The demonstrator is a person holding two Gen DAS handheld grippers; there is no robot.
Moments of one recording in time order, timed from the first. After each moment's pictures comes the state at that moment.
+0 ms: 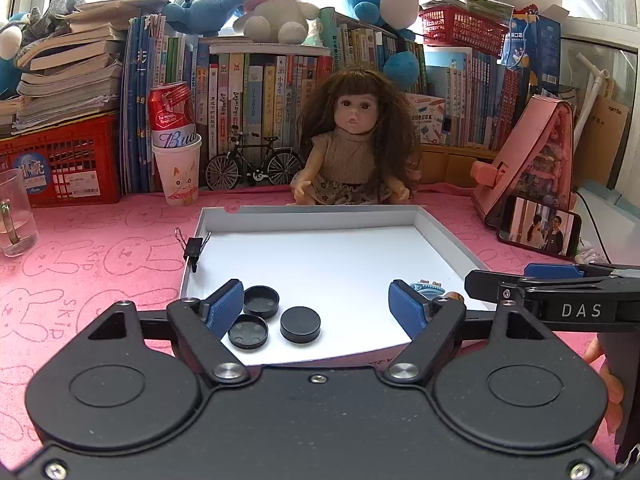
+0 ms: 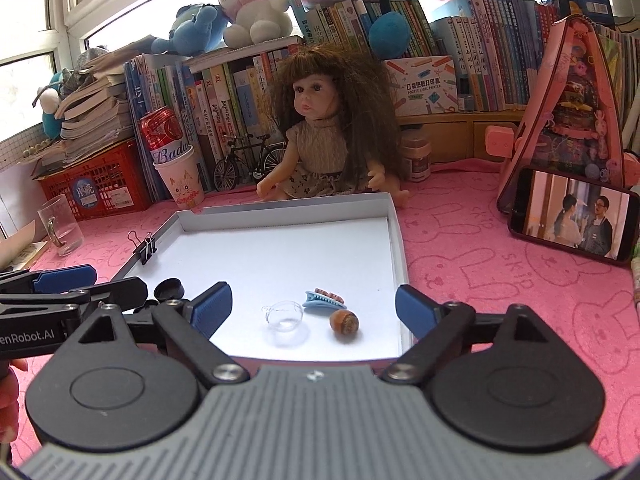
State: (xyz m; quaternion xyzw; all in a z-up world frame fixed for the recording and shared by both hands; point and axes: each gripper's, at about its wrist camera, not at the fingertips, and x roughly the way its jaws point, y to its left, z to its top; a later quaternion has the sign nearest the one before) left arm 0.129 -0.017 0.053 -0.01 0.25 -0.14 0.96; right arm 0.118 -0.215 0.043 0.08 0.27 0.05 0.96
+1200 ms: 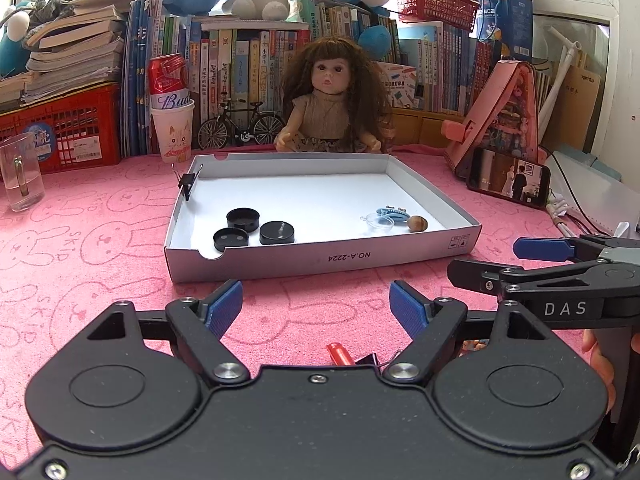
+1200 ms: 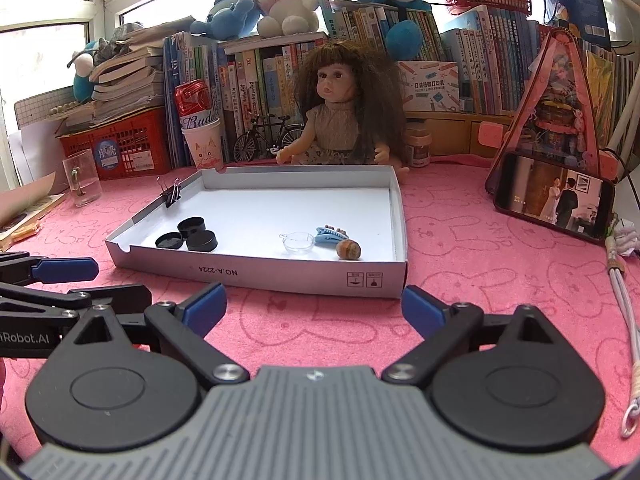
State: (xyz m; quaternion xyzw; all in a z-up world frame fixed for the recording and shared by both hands) left arm 0.051 -0.018 0.021 0.00 0.27 -0.15 0.95; right arm 0.048 -0.201 0.021 0.02 0.26 0.06 0.96
